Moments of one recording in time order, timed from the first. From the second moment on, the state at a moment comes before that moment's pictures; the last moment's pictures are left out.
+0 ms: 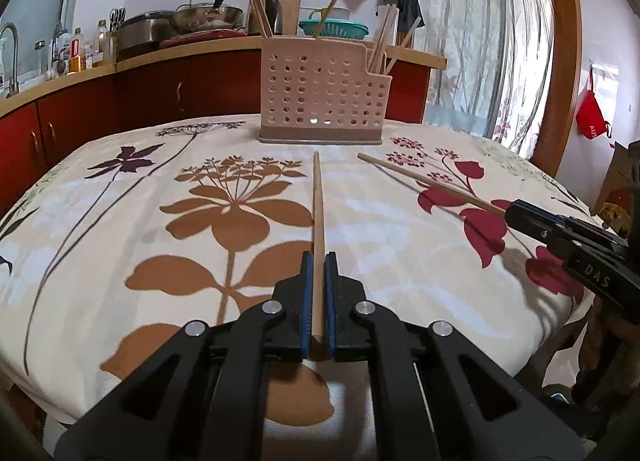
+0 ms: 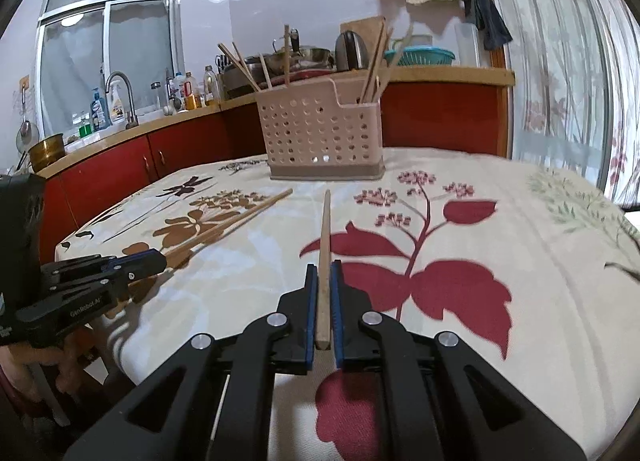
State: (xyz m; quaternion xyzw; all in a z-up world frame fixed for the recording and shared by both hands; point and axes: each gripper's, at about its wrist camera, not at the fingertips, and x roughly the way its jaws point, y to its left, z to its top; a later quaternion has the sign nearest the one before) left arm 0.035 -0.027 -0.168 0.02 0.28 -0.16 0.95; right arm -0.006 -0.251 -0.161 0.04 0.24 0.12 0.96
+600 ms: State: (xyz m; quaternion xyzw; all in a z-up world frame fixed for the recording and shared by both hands) left arm 0.032 -0.010 -0.095 0.01 0.24 -0.18 0.95; right arm -0.016 -0.260 -0.102 0.03 0.19 0.10 0.98
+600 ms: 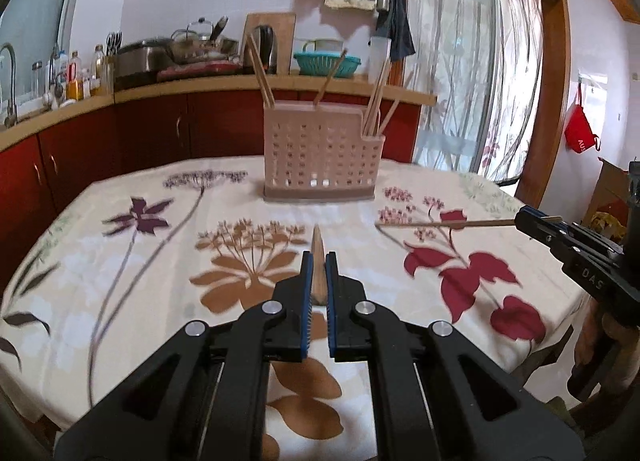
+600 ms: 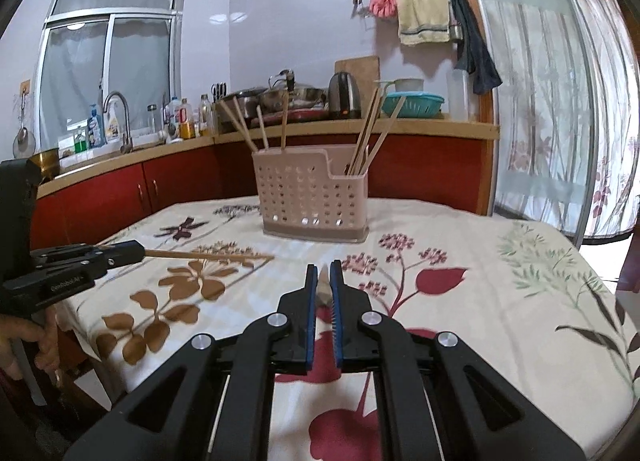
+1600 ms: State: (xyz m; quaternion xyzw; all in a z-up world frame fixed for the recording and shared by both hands) left arm 0.108 0.007 -0.002 0.02 0.27 -0.18 0.95; right arm 0.059 -0.266 -0.030 0.04 0.22 0.08 0.97
